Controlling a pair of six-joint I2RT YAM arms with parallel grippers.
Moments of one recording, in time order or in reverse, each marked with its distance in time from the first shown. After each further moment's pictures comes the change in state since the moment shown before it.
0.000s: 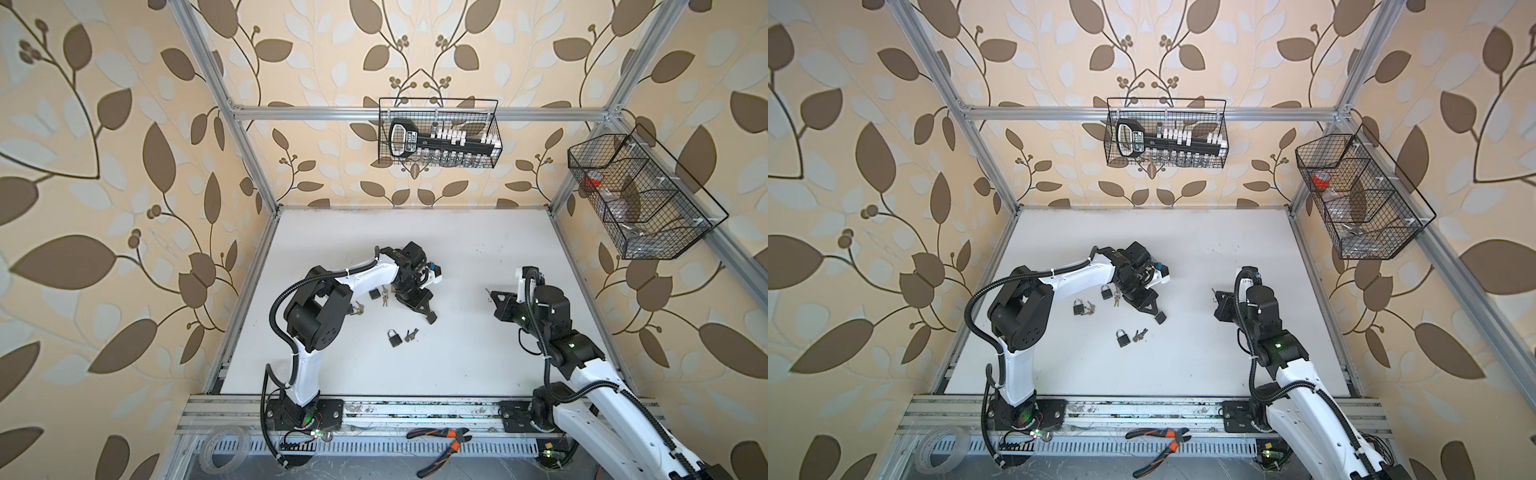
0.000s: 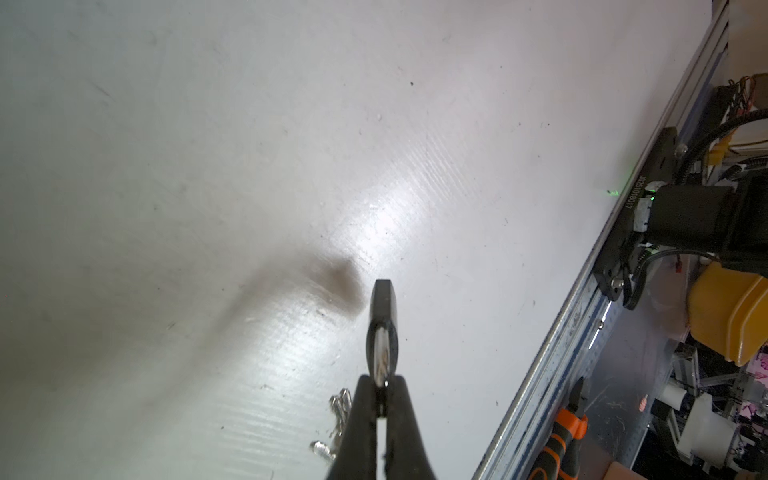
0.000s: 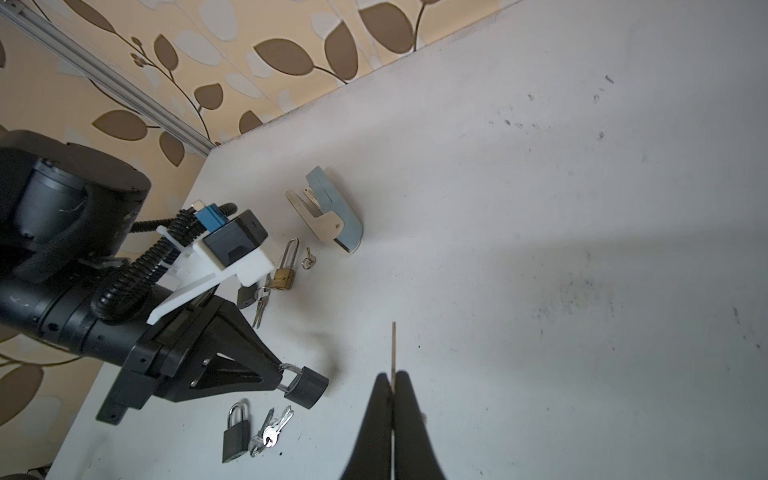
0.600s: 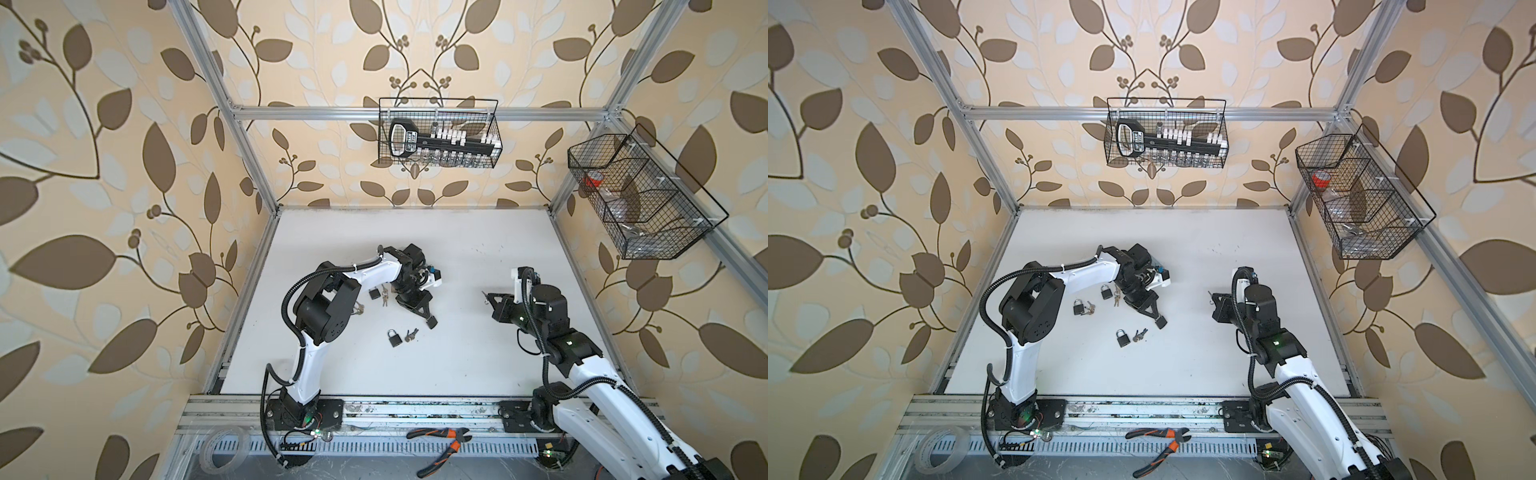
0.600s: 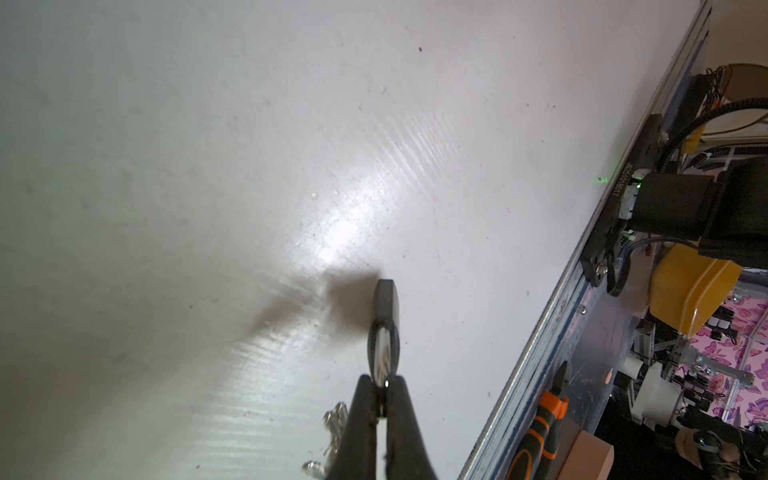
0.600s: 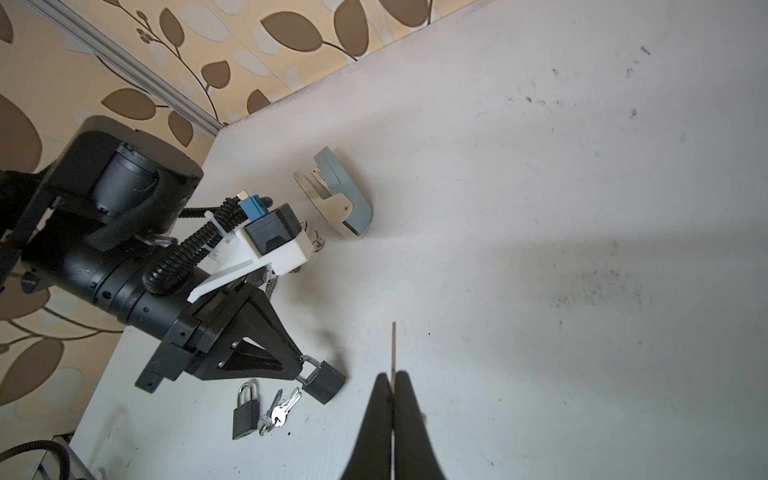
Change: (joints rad) left arm 0.012 0.089 0.056 -0.046 0.070 0.029; right arm 0.000 0.023 0.000 -0.001 -0.045 -0.007
